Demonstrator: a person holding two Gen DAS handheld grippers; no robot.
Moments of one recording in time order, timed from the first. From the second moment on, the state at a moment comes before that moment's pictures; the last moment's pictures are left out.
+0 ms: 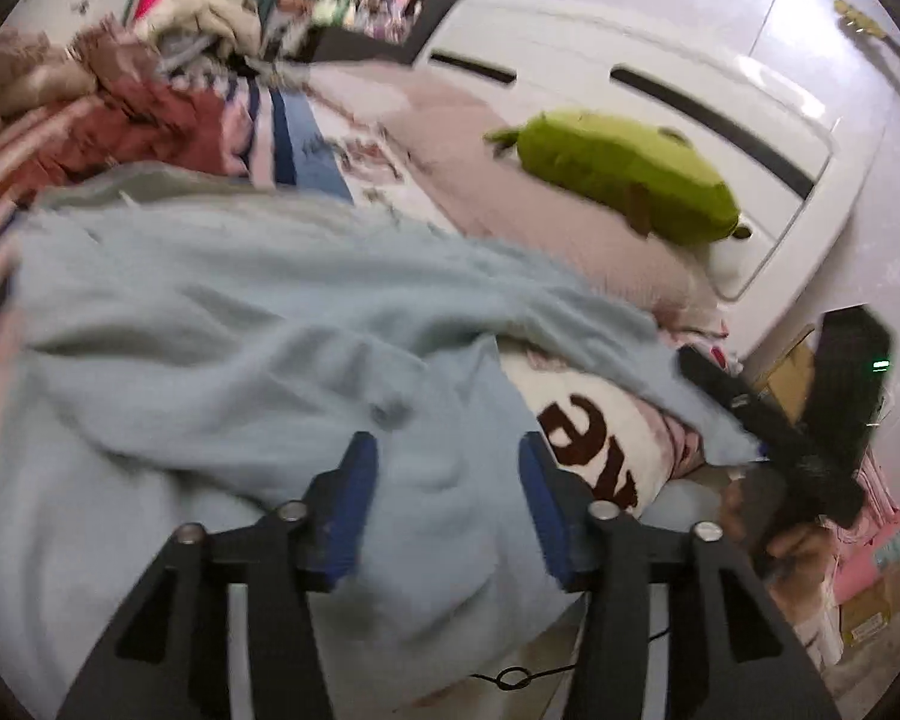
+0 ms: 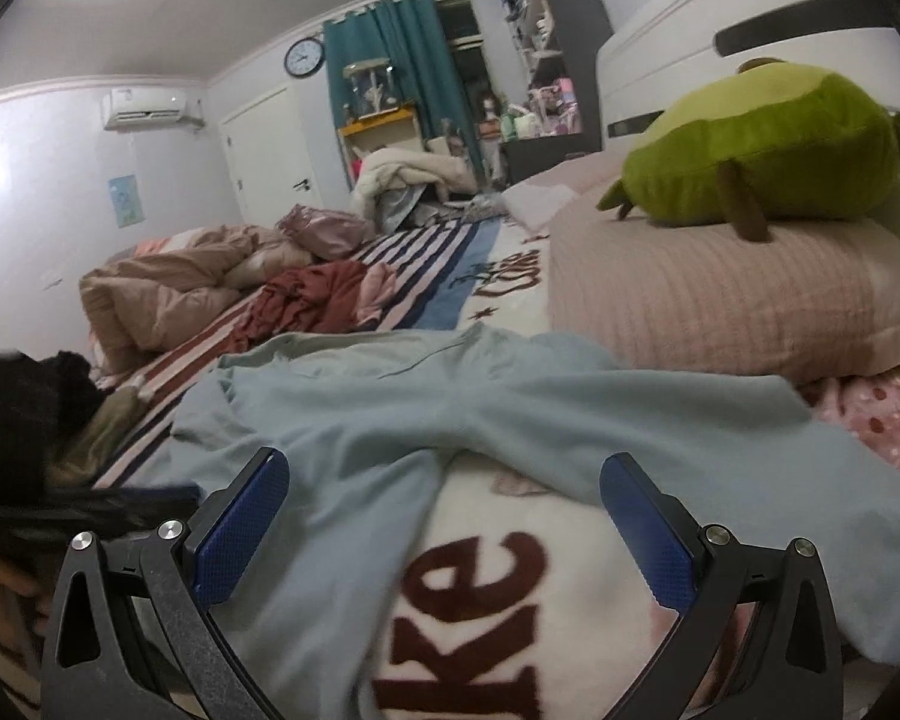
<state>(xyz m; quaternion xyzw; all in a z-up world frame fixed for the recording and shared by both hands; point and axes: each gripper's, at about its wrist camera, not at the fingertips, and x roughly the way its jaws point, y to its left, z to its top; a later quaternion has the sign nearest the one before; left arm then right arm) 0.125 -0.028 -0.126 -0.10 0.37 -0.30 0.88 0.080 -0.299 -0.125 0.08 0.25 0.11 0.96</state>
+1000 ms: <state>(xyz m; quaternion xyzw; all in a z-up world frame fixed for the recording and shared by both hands) 0.108 0.125 -0.120 -0.13 0.28 -0.13 0.94 0.090 -0.230 -0.172 -0.07 0.45 0.11 0.89</state>
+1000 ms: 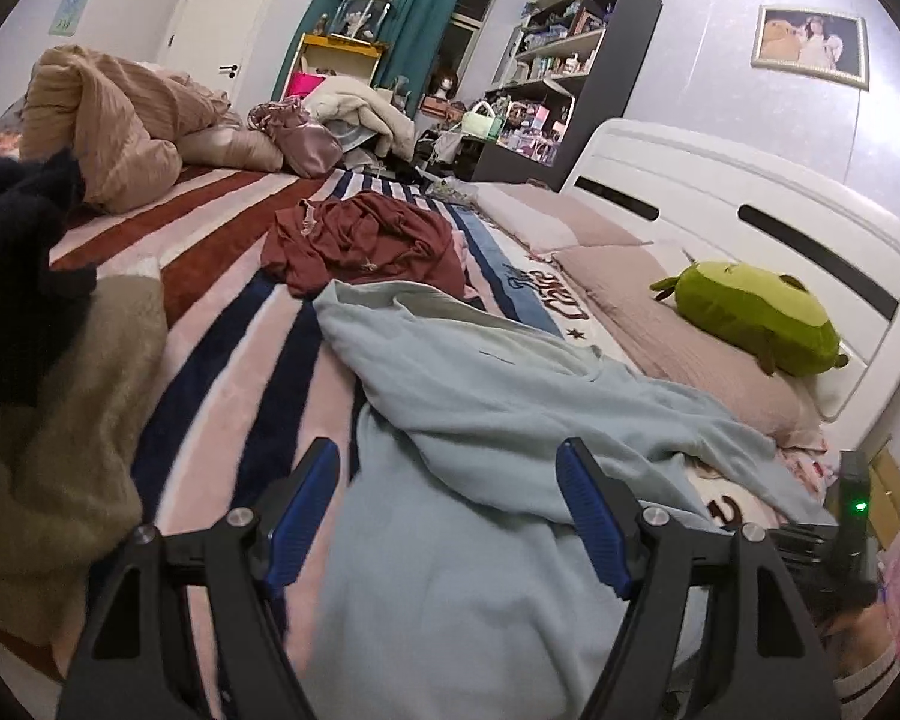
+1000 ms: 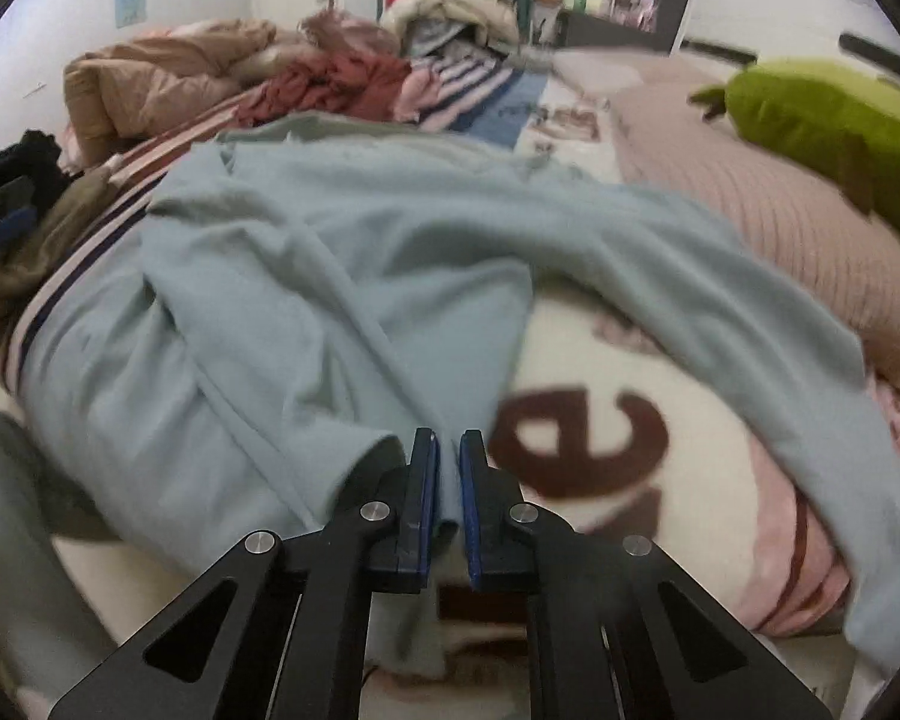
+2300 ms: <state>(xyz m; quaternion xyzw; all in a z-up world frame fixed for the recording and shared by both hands) 0.249 0.122 -0.180 -0.04 0.41 -0.16 0.90 0.315 -0.116 -0.169 -0.06 0.48 0.28 0.83</state>
